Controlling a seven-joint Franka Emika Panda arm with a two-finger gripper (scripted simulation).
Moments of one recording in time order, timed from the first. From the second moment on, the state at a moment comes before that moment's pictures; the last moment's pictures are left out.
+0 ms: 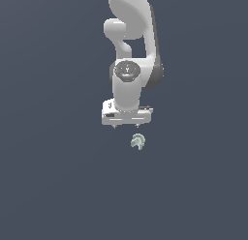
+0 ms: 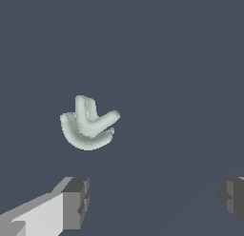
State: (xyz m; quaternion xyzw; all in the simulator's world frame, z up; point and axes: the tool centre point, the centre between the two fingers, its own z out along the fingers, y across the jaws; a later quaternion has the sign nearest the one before) arm -0.015 0.009 0.137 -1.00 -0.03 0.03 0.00
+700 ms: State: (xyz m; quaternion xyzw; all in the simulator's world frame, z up) arm -0.010 0.011 0.138 -1.00 -0.02 0.03 -0.01
